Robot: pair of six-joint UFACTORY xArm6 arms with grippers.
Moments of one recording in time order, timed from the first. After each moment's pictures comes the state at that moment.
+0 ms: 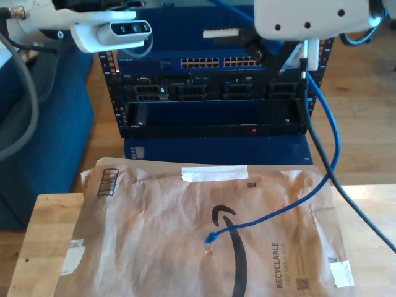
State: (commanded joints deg) left arm 13.4 7.2 -78.4 -98.7 129.0 -109.0; right arm 25.5 -38.5 -57.9 47.9 40.8 66.3
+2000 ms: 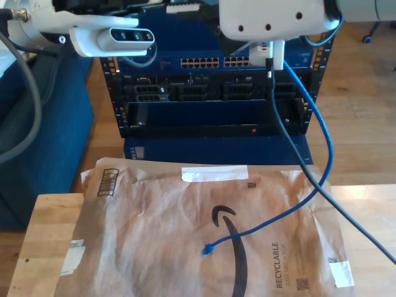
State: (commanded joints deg) left arm 12.9 6.9 -77.7 -98.8 131.4 -112.4; right arm 31.2 -35.4 -58.3 47.6 33.7 66.8
